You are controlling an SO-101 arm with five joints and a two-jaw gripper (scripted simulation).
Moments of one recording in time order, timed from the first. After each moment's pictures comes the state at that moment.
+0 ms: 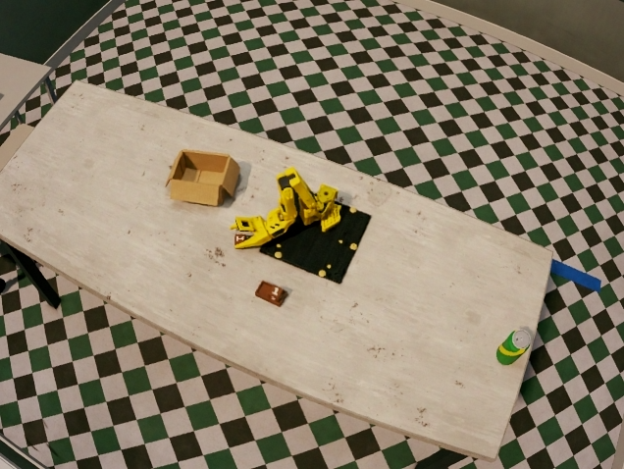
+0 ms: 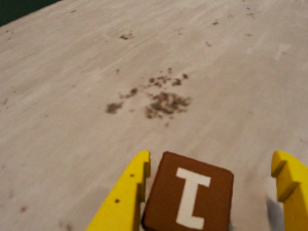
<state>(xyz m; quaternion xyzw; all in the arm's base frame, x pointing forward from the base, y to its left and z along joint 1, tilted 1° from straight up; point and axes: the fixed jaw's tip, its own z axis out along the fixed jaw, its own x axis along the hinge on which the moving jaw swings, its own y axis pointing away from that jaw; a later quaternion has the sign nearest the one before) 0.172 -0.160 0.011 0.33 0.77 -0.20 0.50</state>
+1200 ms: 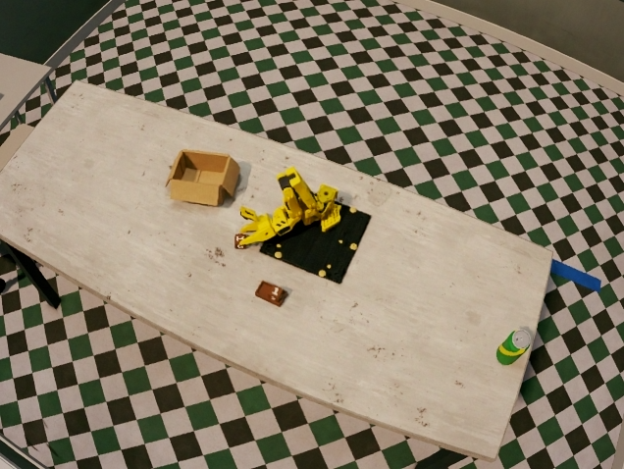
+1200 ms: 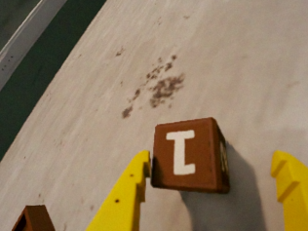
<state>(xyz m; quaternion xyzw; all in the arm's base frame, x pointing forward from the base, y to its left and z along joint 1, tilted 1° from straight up) 0.161 -0.150 0.018 0.51 0.66 -0.07 0.54</state>
